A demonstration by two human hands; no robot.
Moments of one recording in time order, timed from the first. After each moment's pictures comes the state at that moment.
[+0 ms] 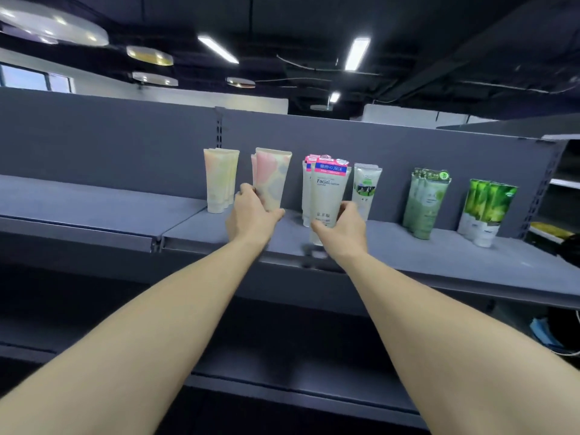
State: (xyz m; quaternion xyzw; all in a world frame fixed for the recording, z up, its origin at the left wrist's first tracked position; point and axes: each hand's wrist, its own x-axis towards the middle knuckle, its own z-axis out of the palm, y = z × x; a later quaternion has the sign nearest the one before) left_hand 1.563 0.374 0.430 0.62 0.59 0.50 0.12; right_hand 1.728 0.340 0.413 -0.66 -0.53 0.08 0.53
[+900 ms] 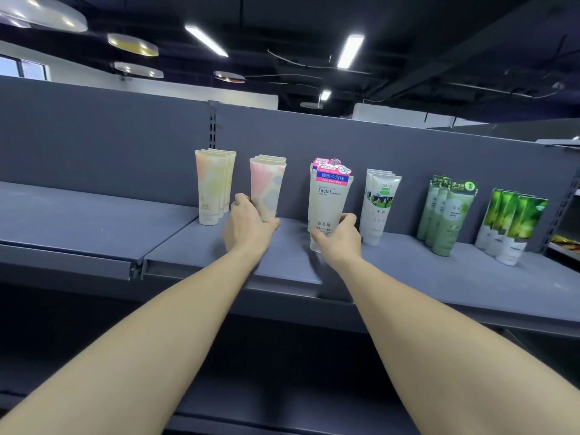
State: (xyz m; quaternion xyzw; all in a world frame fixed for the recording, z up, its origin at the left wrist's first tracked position) left_hand 1.560 0.463 0.414 0.63 0.61 0.47 0.12; right_hand 1.723 0.422 0.406 -0.71 -0.48 0.12 0.50
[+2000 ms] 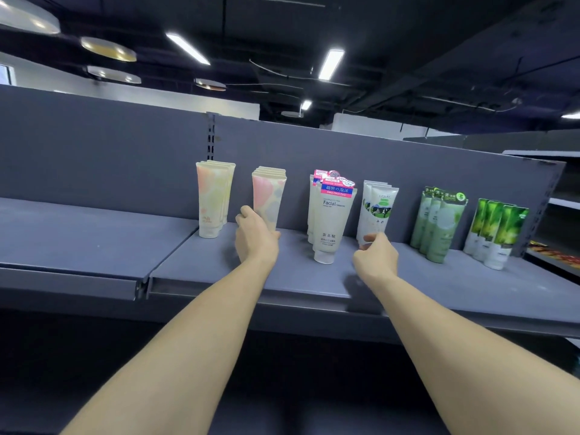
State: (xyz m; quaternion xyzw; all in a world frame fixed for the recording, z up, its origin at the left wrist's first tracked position) left_hand 1.566 0.479 0.415 0.61 0.62 0.47 0.16; right_hand 1.747 0.389 0.411 -0.78 -0.40 0.06 0.48
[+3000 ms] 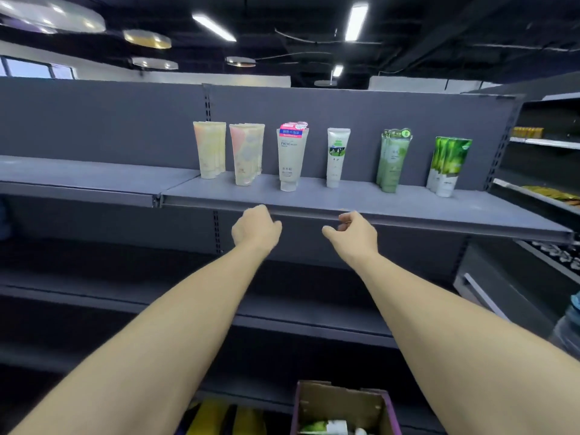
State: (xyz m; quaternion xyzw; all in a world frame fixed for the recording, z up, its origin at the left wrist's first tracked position) left_hand 1.608 0.248 0.370 0.68 0.67 0.29 0.05; right_hand 1.780 0.192 0.359 -0.71 -0.49 0.16 0.48
